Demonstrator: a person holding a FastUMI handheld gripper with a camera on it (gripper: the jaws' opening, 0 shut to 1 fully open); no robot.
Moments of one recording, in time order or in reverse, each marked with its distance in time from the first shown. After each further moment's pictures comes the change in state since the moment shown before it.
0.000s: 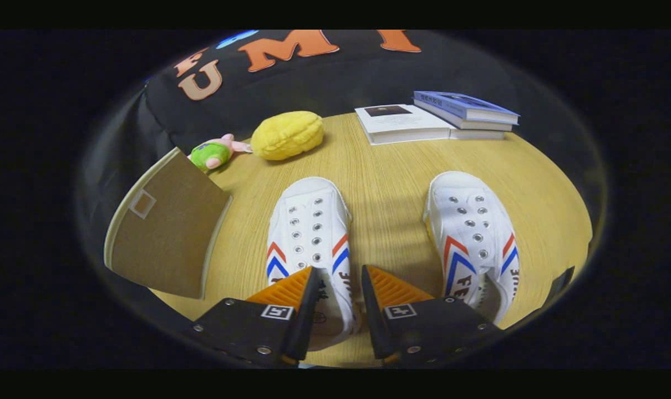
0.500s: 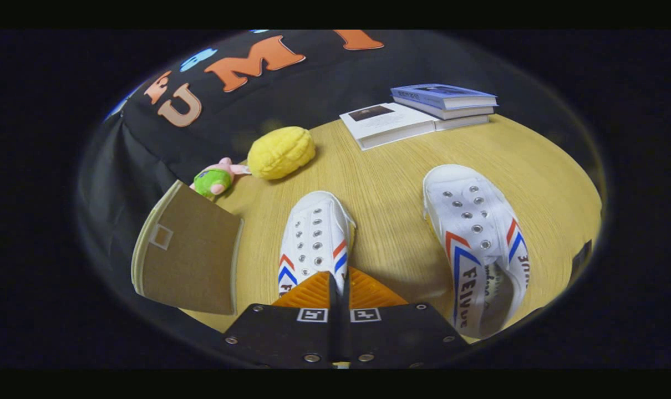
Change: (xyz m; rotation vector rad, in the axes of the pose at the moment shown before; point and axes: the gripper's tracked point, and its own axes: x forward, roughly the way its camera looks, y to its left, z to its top) arm -0.012 0.012 0.016 0.161 -0.068 0.056
